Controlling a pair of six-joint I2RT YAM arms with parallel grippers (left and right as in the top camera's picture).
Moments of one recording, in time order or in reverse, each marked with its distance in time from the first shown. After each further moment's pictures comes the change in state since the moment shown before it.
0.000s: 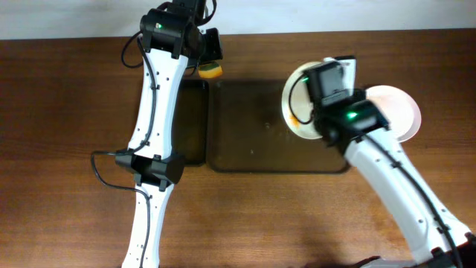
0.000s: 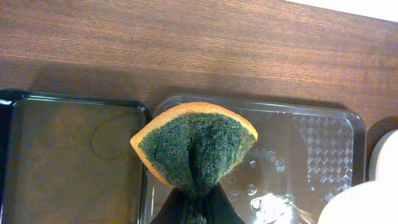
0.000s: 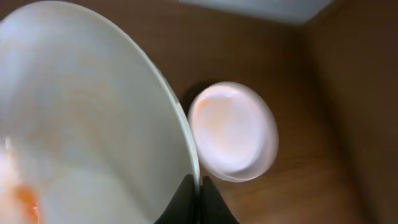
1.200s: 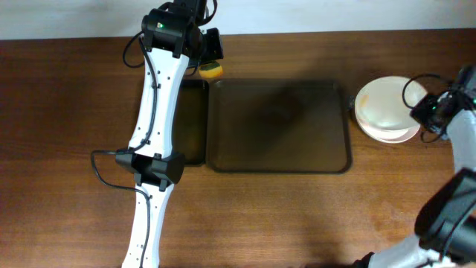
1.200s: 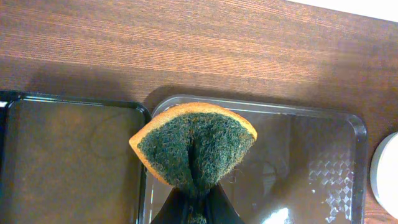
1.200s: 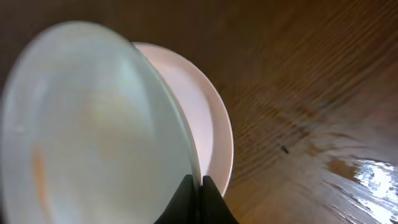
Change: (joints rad) left arm 0.000 0.000 -0.022 0.019 0.000 -0.005; right arm -0.906 0.312 0.001 0.208 -0.790 0.066
